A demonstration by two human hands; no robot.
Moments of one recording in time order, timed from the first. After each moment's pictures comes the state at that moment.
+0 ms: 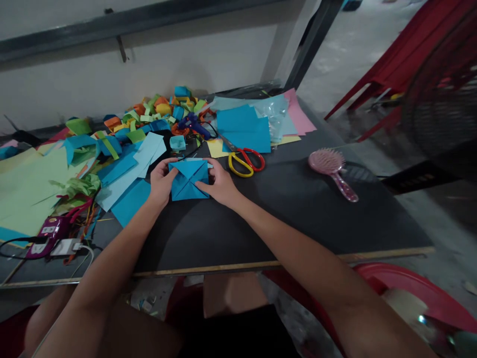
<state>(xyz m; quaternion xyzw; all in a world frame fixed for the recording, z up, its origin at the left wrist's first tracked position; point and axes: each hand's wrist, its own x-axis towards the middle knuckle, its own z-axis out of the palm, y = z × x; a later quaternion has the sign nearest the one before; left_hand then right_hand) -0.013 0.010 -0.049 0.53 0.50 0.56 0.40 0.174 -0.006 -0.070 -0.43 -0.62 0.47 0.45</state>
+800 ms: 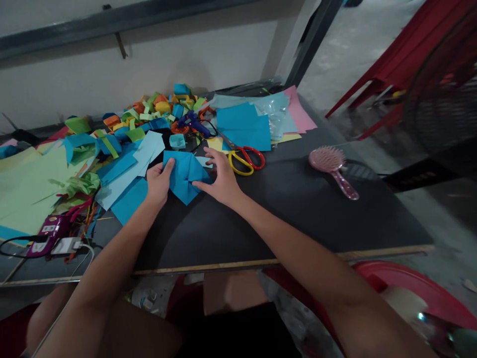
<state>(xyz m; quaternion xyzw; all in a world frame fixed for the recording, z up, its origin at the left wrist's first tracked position) -0.016 0.009 -0.047 0.52 0.52 0.56 0.38 0.178 -0.015 -0.051 -0.46 -0.68 0.32 0.48</state>
